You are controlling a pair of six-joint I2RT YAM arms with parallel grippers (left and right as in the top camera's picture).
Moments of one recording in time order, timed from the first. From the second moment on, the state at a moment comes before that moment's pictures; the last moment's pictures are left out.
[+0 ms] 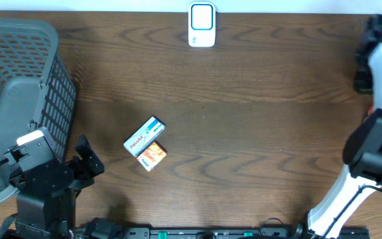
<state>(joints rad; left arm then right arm) -0.33 0.62 1.18 -1.20 -0.53 -0.50 -0.32 2.14 1.94 -1.26 0.63 0.02</state>
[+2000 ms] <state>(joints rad) -0.33 0.62 1.18 -1.20 -0.53 -0.50 1.00 2.23 1.92 -1.09 -0.08 0.23</state>
